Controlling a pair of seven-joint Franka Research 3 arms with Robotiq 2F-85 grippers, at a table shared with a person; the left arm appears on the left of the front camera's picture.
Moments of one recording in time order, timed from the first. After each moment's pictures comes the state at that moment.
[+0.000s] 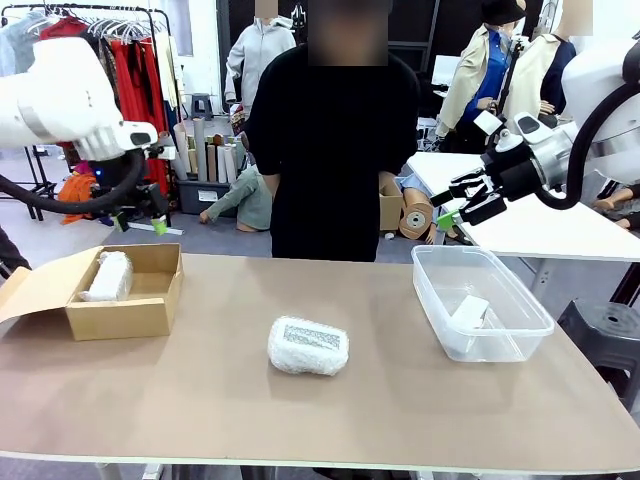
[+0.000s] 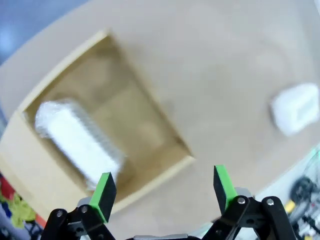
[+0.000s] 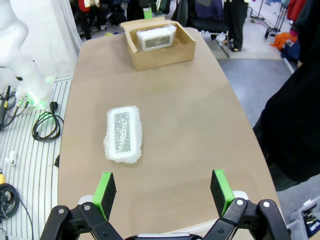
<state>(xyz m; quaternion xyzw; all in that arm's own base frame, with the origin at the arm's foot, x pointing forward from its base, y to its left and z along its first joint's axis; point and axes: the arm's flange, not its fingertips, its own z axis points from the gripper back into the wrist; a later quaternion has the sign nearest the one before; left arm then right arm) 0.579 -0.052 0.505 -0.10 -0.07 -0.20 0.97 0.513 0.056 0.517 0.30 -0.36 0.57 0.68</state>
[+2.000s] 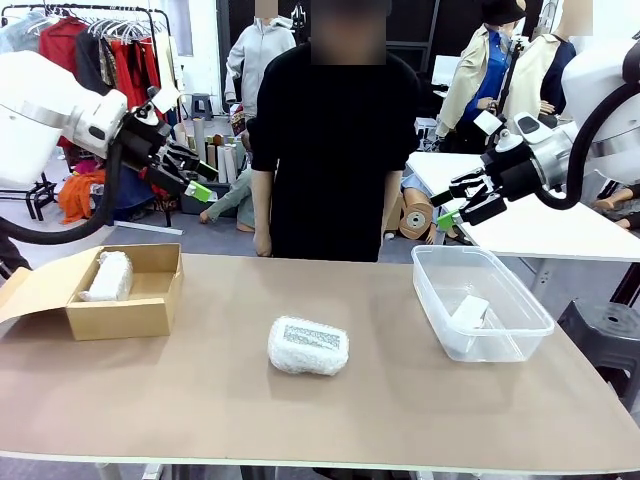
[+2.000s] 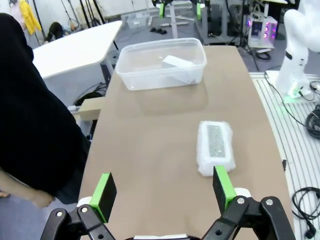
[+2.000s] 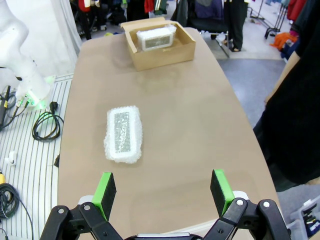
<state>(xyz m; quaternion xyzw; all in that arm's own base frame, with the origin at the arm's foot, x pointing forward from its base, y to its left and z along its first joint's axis) 0.552 -0.091 0.537 -0.31 -0.40 -0.62 0.61 0.513 0.056 0.517 0.30 -0.36 0.57 0.68</state>
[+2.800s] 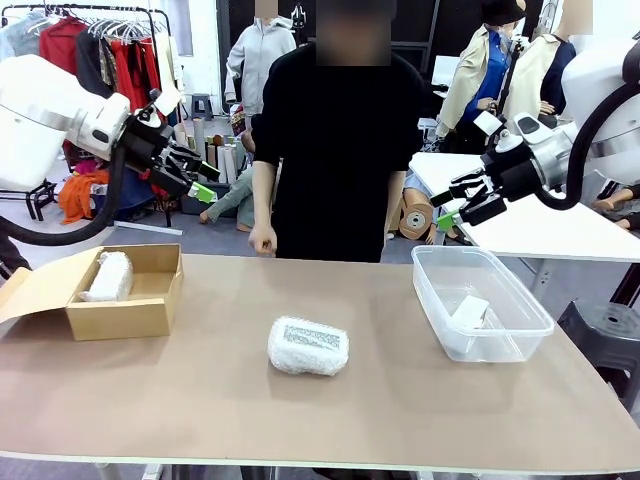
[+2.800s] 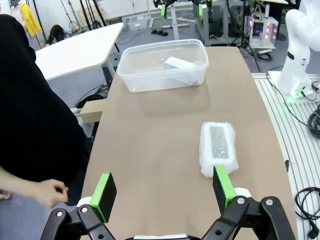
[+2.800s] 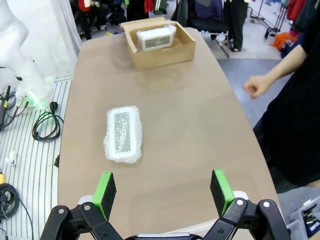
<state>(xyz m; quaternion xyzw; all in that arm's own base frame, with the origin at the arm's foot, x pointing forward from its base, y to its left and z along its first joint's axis) 0.555 -0.093 0.533 -0.31 -0.40 -0.62 0.60 0.513 0.056 0.517 0.30 -0.36 0.57 0.68</state>
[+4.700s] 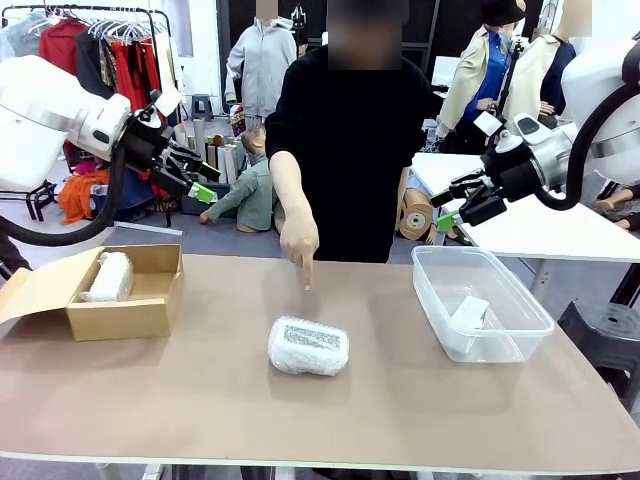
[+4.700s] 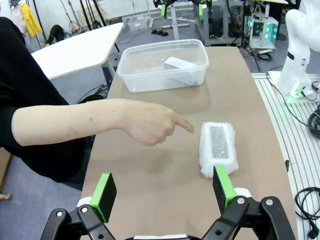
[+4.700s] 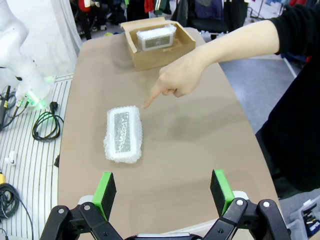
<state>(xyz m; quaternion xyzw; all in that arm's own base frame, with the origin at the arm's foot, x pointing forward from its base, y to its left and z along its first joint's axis) 0.555 -0.093 0.533 -0.31 -0.40 -0.62 0.60 0.513 0.056 0.517 0.30 -0.36 0.57 0.68</state>
